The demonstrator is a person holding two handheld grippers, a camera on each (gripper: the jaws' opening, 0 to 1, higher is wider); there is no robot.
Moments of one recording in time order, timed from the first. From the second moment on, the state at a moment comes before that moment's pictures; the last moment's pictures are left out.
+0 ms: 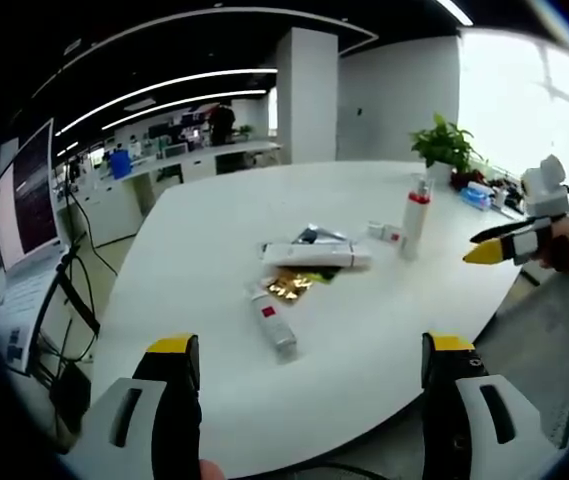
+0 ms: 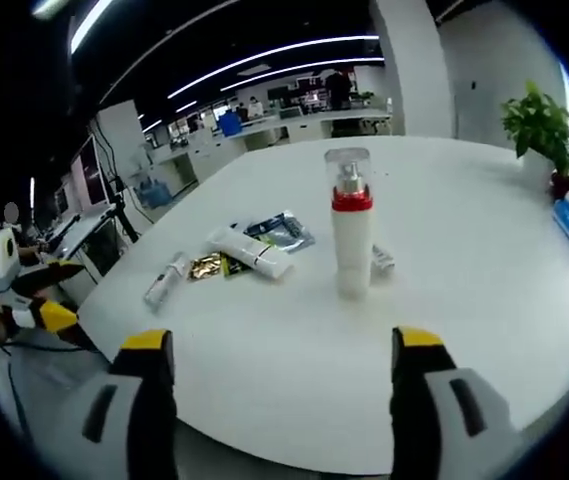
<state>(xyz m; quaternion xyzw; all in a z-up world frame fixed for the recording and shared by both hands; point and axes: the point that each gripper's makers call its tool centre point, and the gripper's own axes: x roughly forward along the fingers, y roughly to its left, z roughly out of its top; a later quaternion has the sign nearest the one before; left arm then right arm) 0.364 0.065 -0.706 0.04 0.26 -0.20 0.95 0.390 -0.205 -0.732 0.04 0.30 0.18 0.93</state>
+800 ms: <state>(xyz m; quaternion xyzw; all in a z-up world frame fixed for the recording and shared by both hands) 0.364 0.064 -0.706 0.04 0.26 -0.20 0.94 0.380 -0.199 -0.714 0.06 0.27 0.21 0.94</state>
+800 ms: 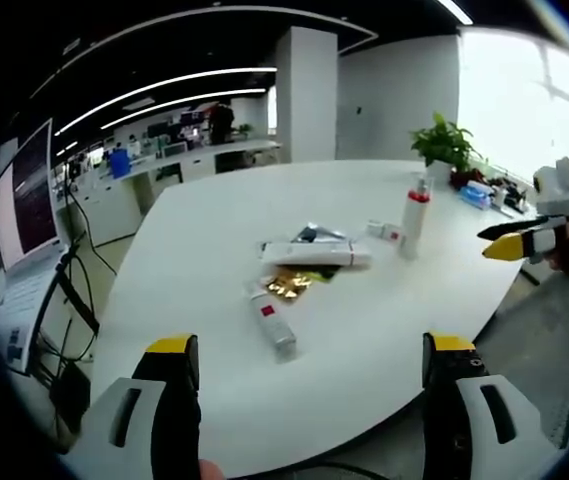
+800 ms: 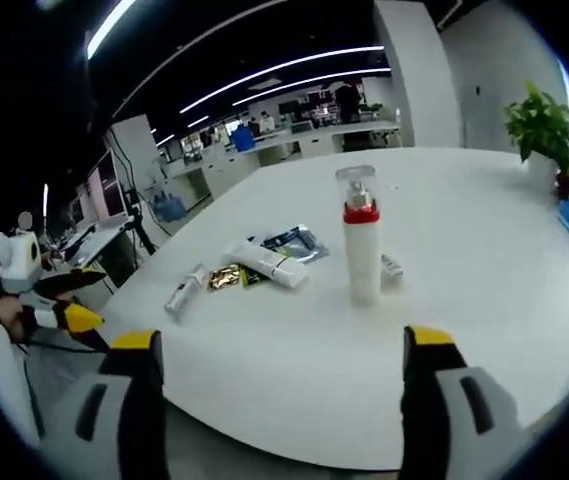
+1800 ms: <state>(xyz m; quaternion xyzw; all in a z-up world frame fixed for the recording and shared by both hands) 0.364 0.066 -0.700 0.03 0.25 -0.19 0.95 0.385 -0.197 -0.718 0.07 0.30 0.21 0.93</state>
